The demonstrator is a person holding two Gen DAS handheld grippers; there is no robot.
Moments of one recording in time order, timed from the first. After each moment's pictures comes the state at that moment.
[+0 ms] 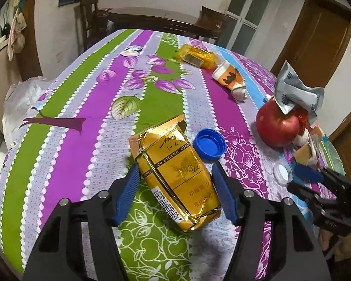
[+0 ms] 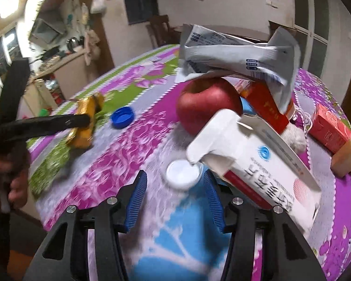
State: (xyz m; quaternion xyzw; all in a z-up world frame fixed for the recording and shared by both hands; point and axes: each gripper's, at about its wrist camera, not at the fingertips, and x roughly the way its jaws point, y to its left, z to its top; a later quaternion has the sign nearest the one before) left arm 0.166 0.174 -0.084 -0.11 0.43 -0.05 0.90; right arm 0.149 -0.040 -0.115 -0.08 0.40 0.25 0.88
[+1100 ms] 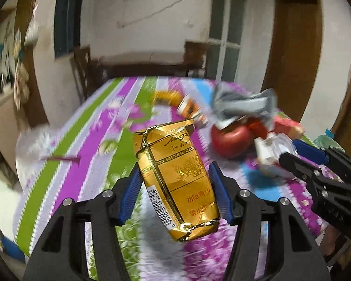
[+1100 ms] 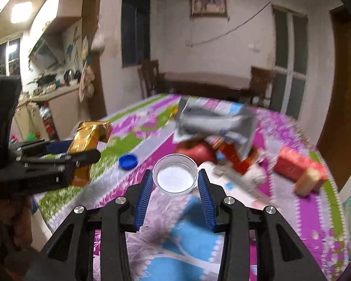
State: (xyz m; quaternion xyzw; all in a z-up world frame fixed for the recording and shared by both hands) left arm 0.097 0.089 -0.022 -0.01 0.29 -0.04 0.96; right arm 0.062 -0.078 -0.040 -0.05 0.22 0.21 0.95
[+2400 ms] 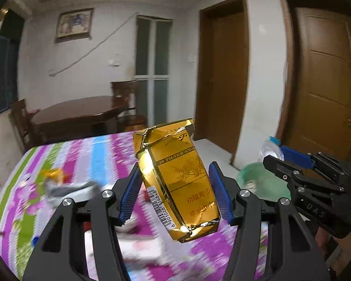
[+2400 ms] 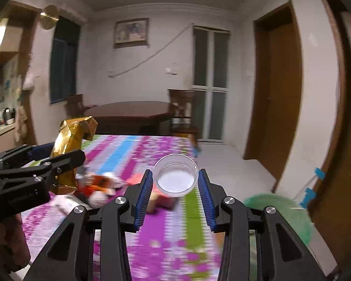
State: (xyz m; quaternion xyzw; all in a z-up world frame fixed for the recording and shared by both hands) left arm 0.132 -0.150 0.056 0.03 0.18 -0.23 0.95; right arm 0.028 -0.349 0.051 -0.01 0.17 -0.03 0.99
